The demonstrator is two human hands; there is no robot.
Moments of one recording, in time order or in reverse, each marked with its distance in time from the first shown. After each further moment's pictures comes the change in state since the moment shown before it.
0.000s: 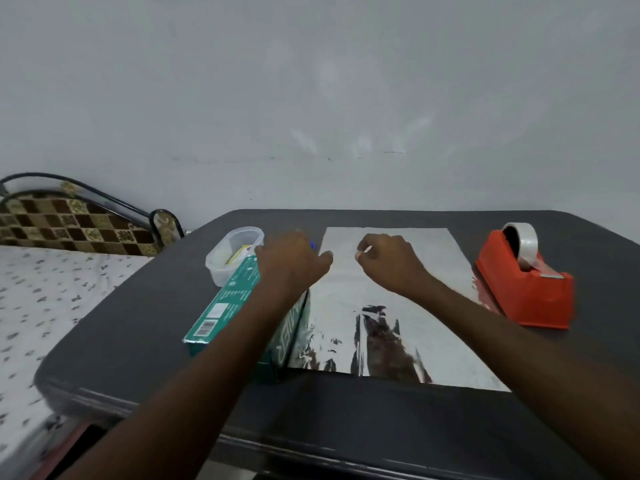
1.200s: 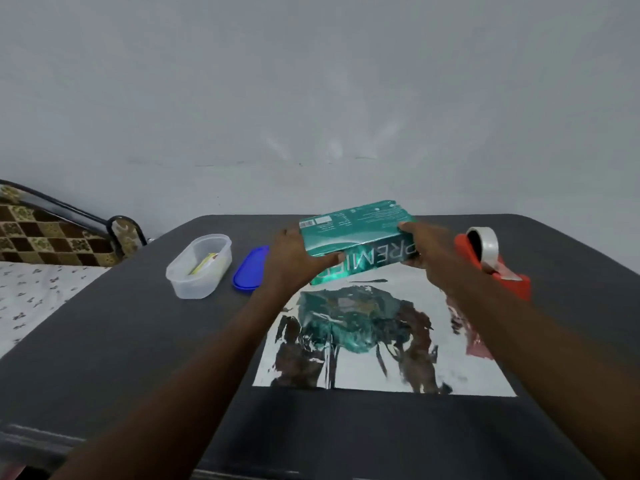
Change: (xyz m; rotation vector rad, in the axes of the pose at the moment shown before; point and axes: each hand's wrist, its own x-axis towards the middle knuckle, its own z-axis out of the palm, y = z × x) left_hand 0.041 0.023 0.056 -0.448 -0.020 0.119; right_hand 0.031 0.083 -0.055 0.853 0.251 0.696
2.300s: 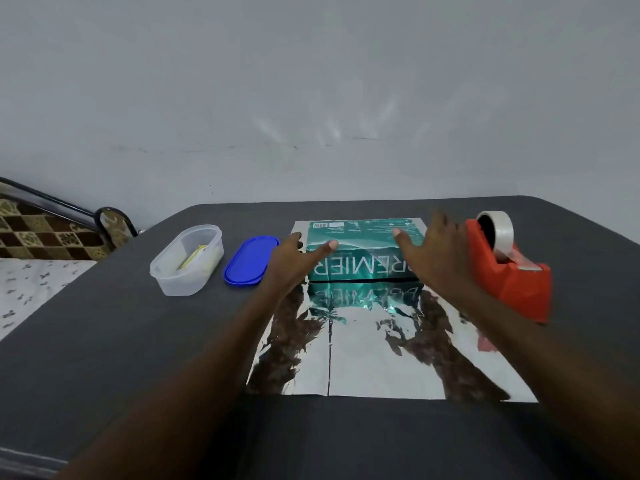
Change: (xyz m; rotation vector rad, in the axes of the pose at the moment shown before) left_hand 0.022 -0.036 0.045 -0.306 -0.157 -0.155; right_hand -0.010 0.042 -0.011 -0.873 0.260 -0.641
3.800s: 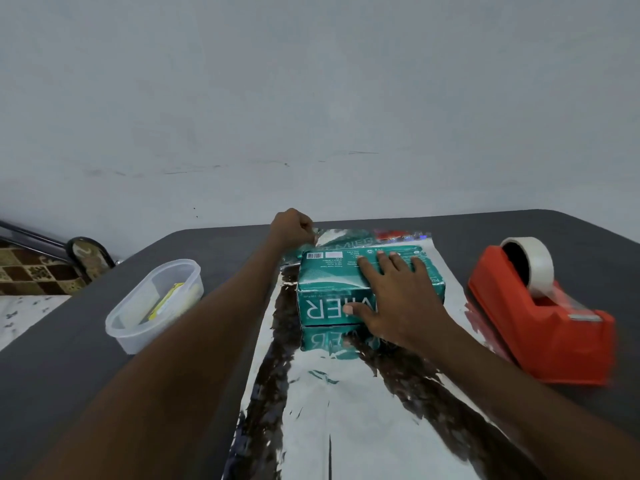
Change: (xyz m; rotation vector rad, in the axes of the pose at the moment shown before) left_hand 0.179 0.017 -0.003 0.480 -0.019 0.238; right_hand 0.013 -0.024 0.058 -0.353 -0.377 -0.408
